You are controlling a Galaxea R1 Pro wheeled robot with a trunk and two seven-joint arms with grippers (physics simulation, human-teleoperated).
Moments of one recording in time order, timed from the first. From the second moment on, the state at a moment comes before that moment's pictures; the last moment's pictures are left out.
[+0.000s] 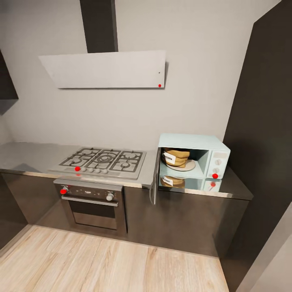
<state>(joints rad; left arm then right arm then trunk) 0.00 0.00 0.01 -0.12 0.18 -0.11 0.01 -0.10 -0.06 -0.69 -0.03 0.53 -0.12 0.00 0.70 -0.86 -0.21</state>
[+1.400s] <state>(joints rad) 0.00 0.00 0.02 -0.12 0.19 -0.11 0.01 -0.10 -0.06 -0.69 -0.03 0.53 -0.11 -0.02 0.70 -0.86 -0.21</state>
